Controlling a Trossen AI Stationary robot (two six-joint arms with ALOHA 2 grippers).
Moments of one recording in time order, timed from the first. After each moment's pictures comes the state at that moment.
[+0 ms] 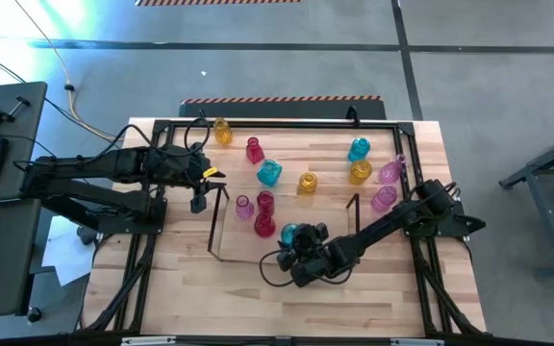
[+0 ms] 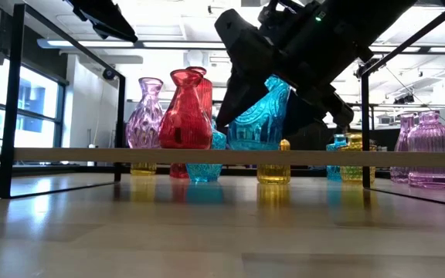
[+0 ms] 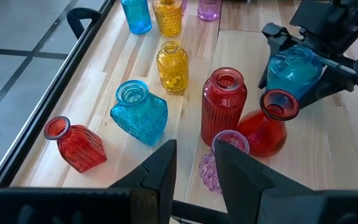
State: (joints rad) left arm 0.05 0.88 0.91 -0.65 -0.14 0.00; right arm 0.46 1.97 1.24 -0.31 0.81 1.22
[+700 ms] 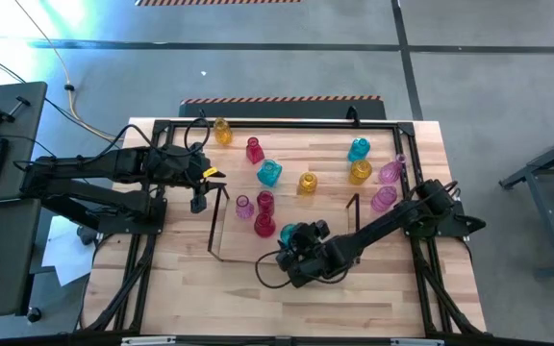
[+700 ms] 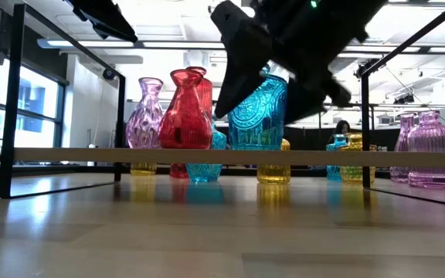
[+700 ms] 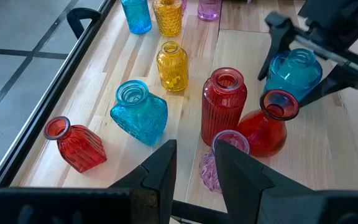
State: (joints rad) left arm 0.05 0.88 0.91 -0.65 -0.14 0.00; right arm 0.46 1.97 1.34 -0.50 0.81 1.19
